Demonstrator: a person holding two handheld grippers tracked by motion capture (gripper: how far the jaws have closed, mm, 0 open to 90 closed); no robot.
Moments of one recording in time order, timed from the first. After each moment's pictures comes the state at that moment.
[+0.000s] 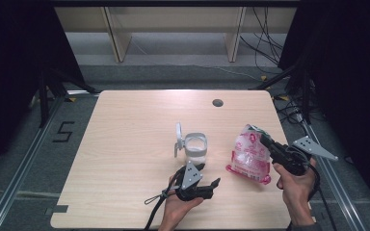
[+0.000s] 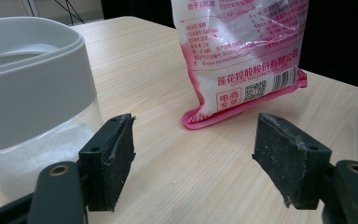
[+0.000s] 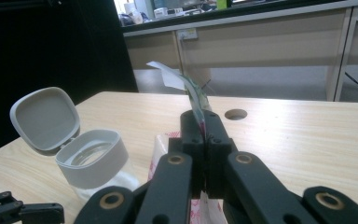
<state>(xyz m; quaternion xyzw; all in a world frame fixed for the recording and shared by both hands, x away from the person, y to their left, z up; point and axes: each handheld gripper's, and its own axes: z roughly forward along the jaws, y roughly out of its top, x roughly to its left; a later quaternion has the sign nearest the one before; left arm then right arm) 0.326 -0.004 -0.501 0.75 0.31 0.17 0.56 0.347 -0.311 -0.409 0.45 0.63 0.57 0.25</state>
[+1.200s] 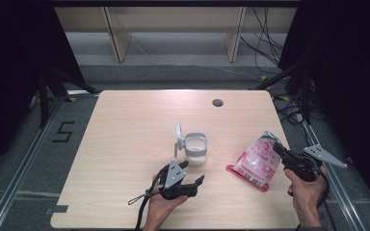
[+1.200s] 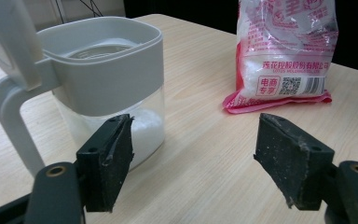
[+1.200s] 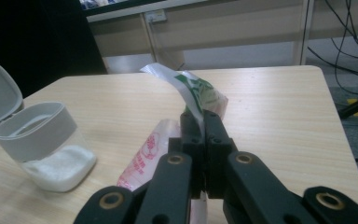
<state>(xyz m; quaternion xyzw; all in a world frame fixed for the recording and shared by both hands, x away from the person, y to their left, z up) 0.326 0.038 -0.496 0.75 0.32 0.20 0.54 0.346 -0.350 -0.440 0.50 0.63 0.53 0.27</state>
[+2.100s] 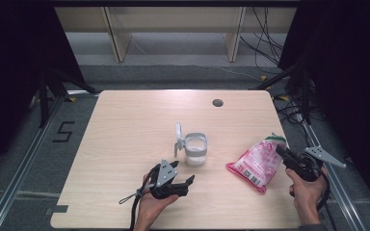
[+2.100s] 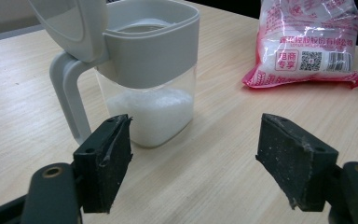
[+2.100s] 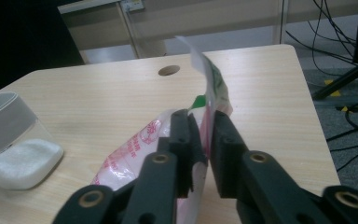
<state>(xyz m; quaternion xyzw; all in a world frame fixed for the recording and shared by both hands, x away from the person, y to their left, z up) 0.328 0.062 -0.494 0.76 0.34 0.21 0.51 0.354 -0.363 -0.460 0.54 0.61 0.52 0.26</state>
